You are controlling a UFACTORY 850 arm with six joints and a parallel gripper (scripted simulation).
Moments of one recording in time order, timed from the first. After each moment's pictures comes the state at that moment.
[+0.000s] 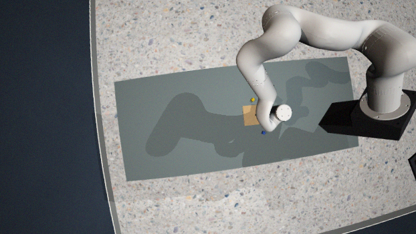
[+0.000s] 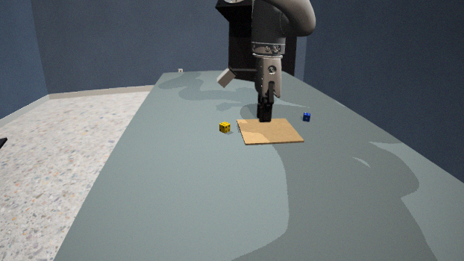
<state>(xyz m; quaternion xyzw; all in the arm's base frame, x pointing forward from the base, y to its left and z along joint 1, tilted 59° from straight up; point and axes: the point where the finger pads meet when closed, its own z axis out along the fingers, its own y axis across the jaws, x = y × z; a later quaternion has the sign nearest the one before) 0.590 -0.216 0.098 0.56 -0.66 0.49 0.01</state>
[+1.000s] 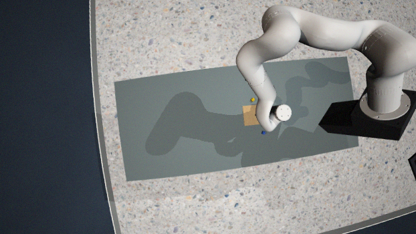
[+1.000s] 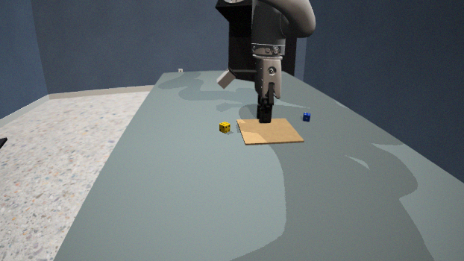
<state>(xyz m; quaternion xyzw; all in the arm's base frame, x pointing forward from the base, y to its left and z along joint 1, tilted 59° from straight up) 0.592 -0.218 0.096 0.56 -0.66 0.49 0.01</state>
